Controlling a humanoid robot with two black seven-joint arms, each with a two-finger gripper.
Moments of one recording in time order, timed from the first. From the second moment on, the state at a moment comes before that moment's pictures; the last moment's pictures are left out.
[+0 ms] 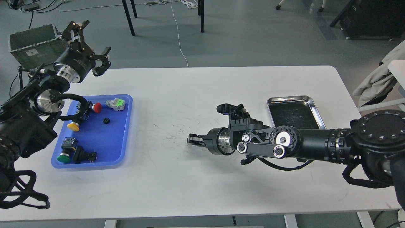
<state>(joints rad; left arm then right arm) -0.92 0.32 -0.69 -0.37 -0.02 -0.49 -0.22 1.17 0.00 -0.33 0.96 -0.59 0.04 -0.07</state>
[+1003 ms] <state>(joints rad) -1.03 0.34 -0.68 -0.44 0.20 -0.48 -0.20 1.01 -0.10 0.80 0.68 -0.46 0.07 -0.05</state>
